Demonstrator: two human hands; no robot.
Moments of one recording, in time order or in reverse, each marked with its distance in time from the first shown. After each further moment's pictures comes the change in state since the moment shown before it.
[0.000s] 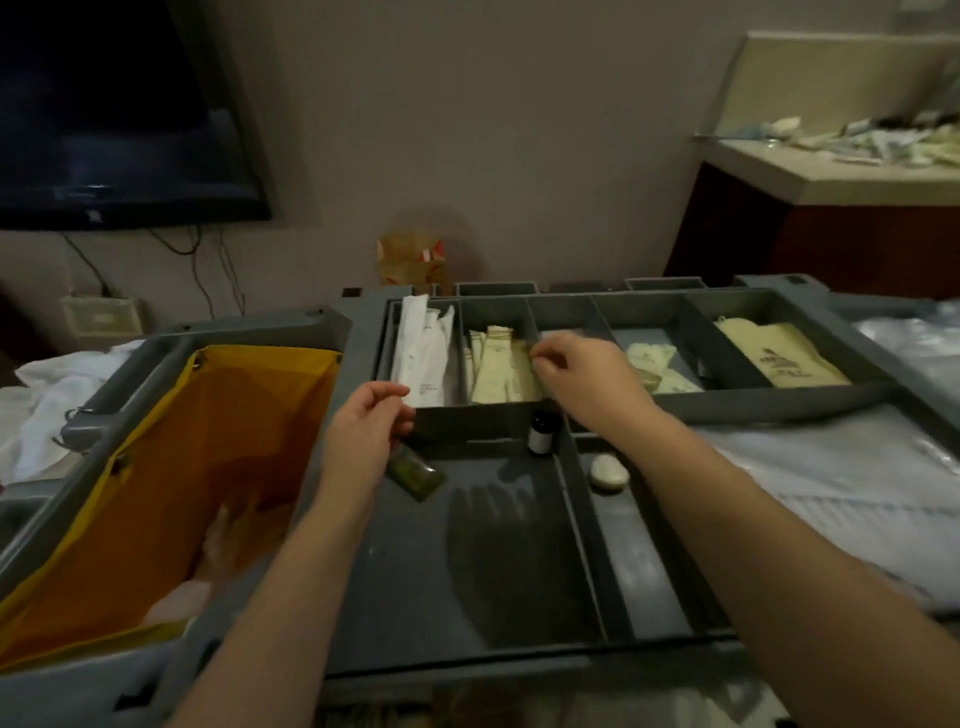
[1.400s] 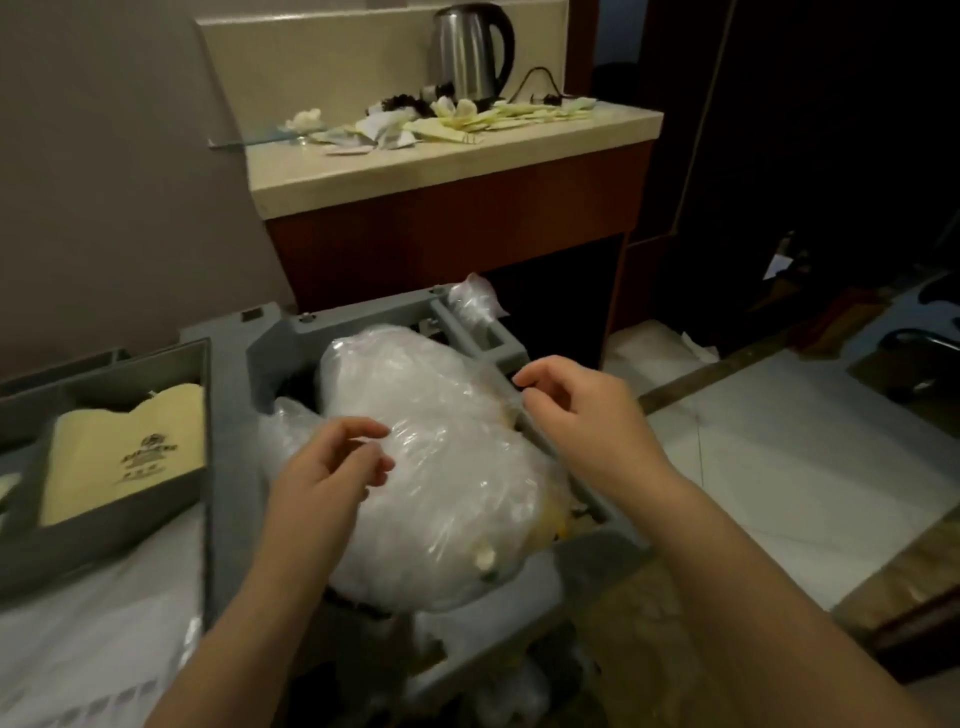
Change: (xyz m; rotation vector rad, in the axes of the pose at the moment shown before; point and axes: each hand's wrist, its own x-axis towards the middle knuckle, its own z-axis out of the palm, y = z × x) left_hand -0.232 0.055 0.645 0.209 -0.492 0.227; right_hand -0.158 0.587 -0.355 0.306 0.338 0.248
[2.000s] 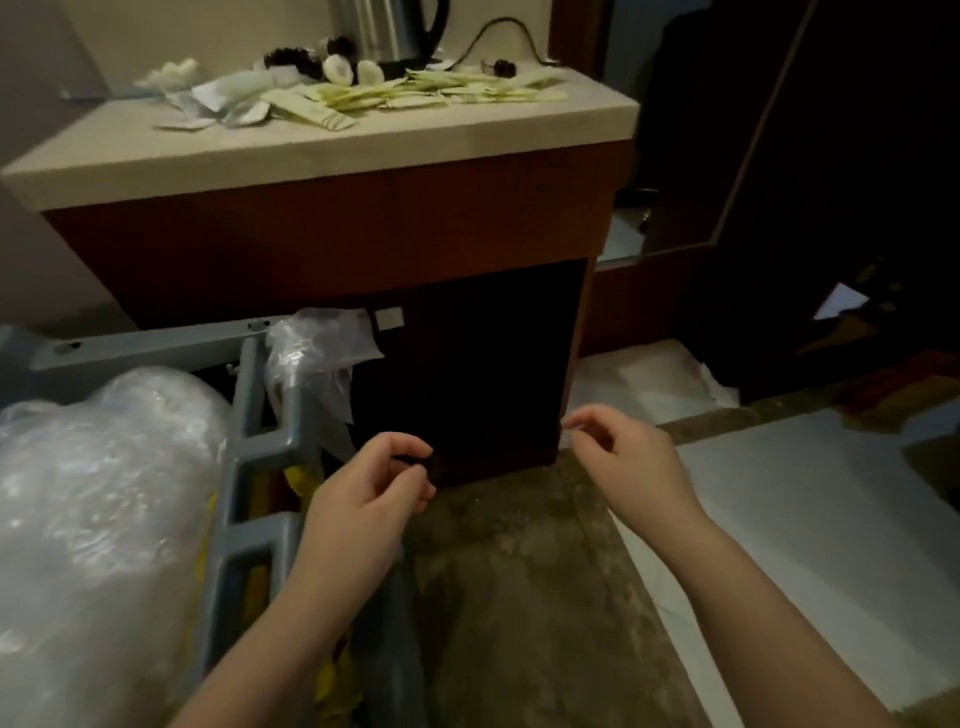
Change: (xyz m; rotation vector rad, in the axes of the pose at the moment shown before) left_hand 0.135 0.082 0.358 0.065 0.055 -0.216; right_hand 0.204 0.294 -0.207 -0.021 -0.209 0.132
